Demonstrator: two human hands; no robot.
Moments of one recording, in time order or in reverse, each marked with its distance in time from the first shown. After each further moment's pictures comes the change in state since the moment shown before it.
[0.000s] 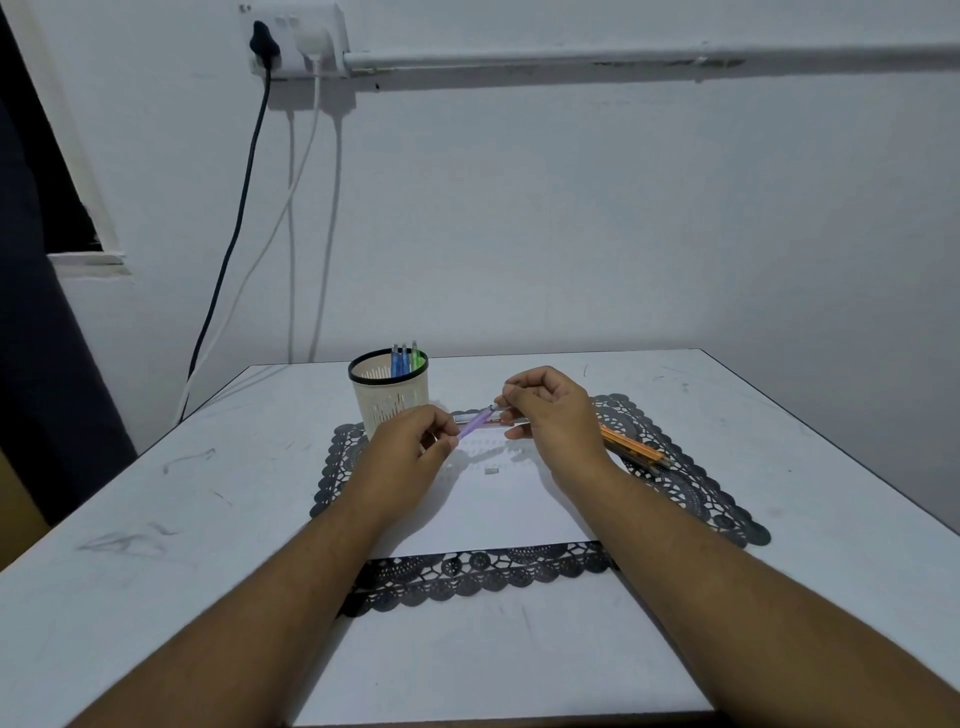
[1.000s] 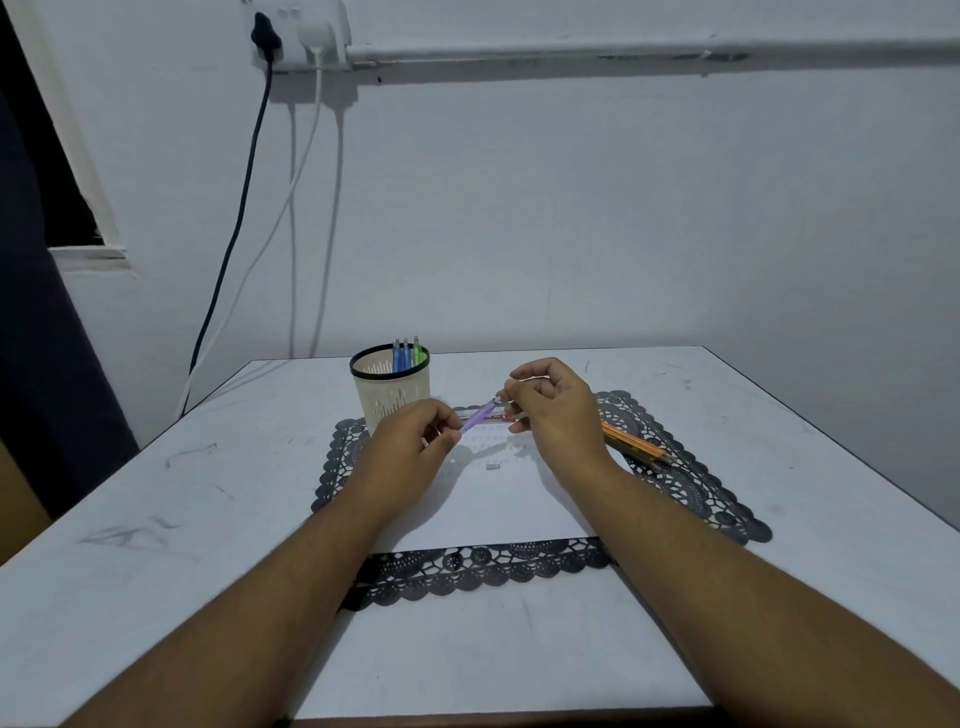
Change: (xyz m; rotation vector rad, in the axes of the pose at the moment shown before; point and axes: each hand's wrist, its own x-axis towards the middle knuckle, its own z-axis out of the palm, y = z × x) left_hand -0.001 0.002 0.000 -0.029 0.006 0.004; right_hand -0.003 0.000 0.002 -0.039 0.020 -0.069
